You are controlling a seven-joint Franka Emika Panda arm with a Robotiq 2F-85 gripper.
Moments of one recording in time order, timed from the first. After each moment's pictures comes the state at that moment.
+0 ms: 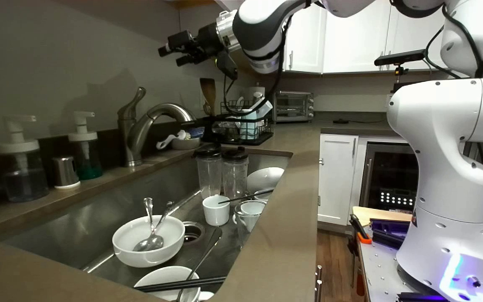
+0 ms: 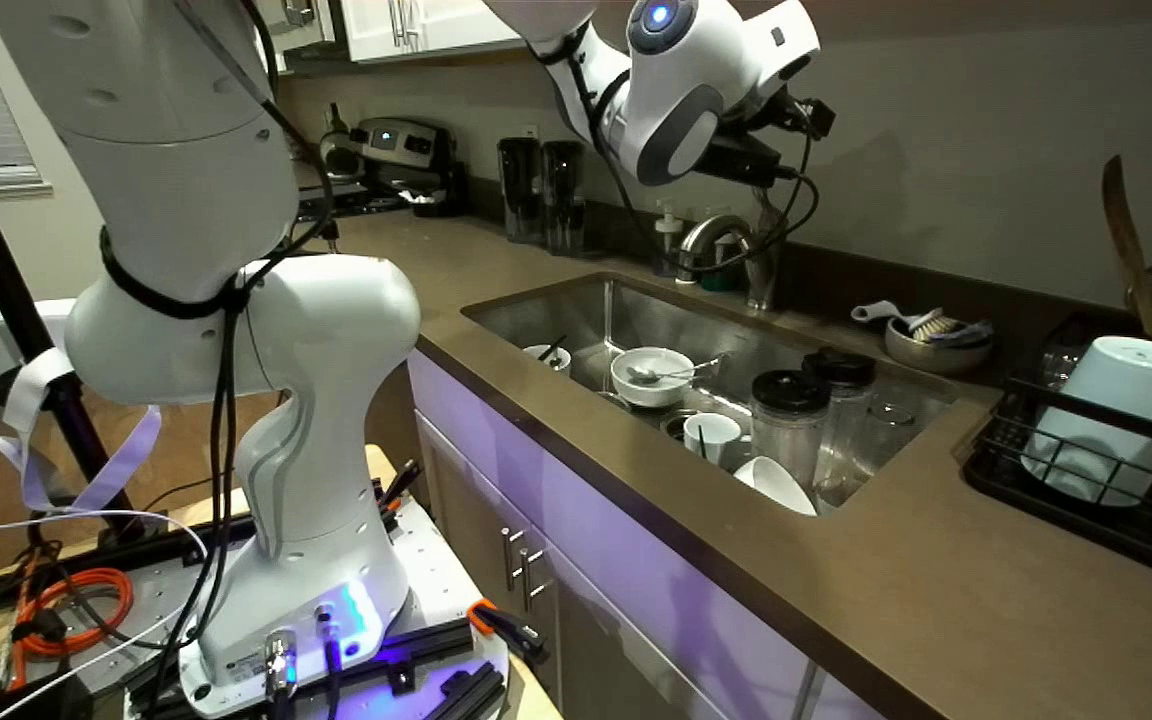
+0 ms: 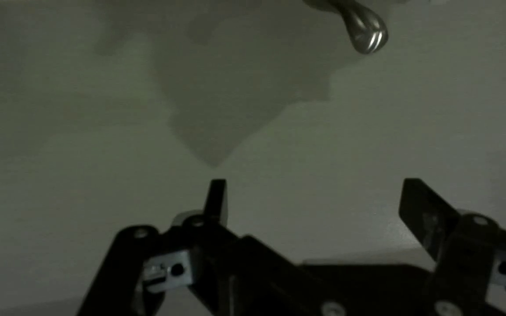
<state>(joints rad) 1.32 -0.44 -1.30 -2.35 -0.04 3.46 -0.28</state>
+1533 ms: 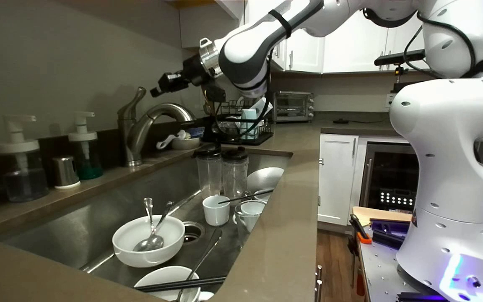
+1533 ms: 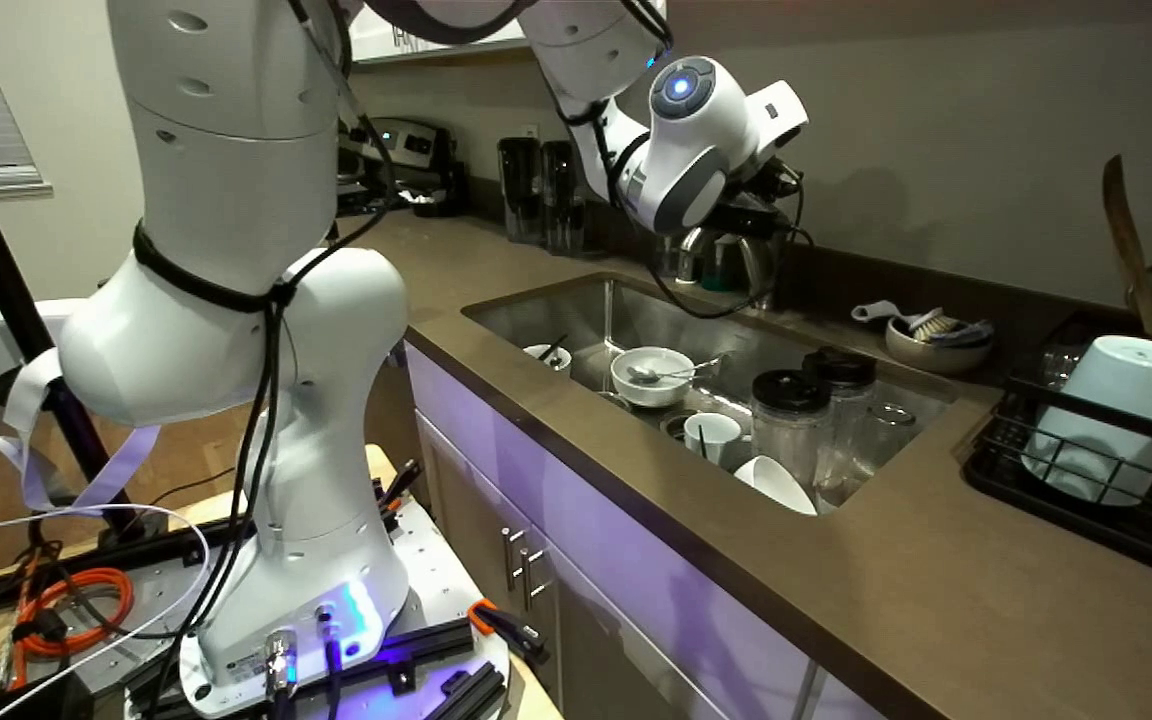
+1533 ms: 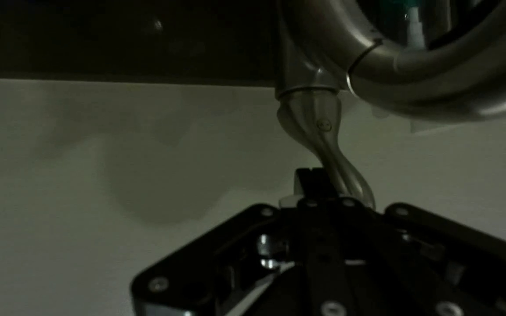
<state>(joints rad) 1.78 -0.44 -1.75 -2.29 -0.15 3.46 -0.31</state>
